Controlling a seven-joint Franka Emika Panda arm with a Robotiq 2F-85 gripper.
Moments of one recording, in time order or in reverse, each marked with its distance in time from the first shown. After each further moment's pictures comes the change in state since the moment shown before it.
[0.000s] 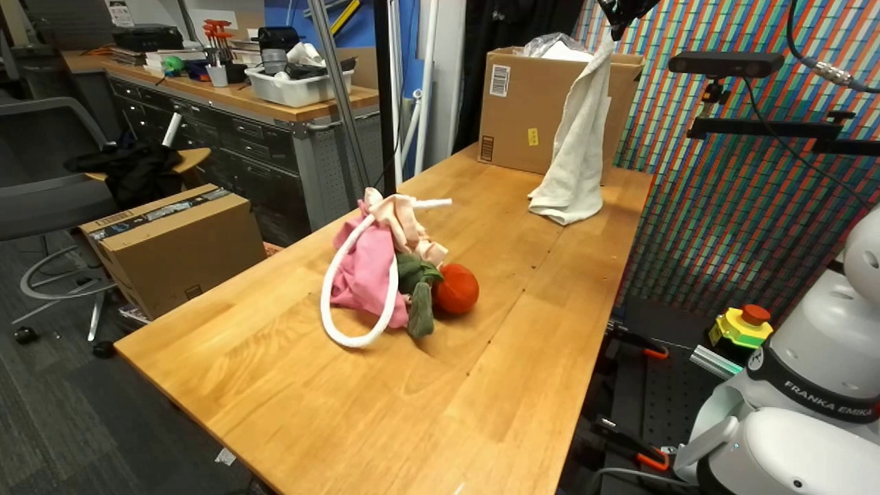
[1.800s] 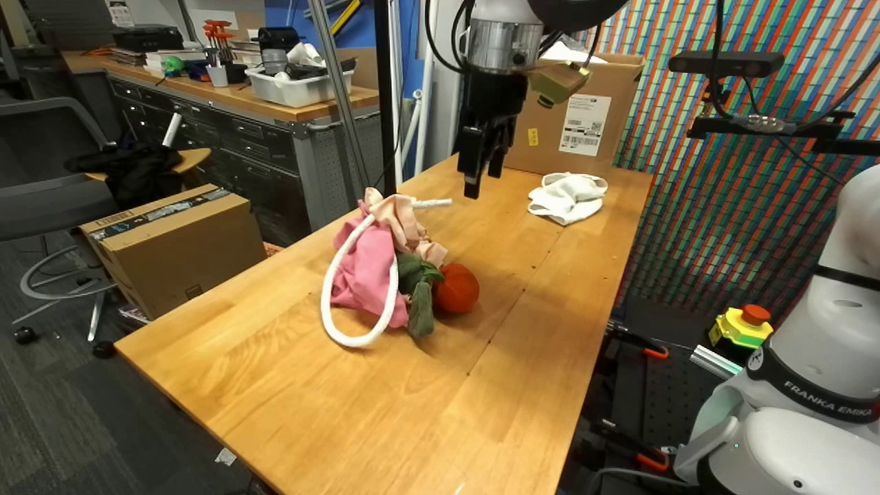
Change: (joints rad) arm 0.502 0.177 0.212 -0.125 0.517 -0.155 -0.358
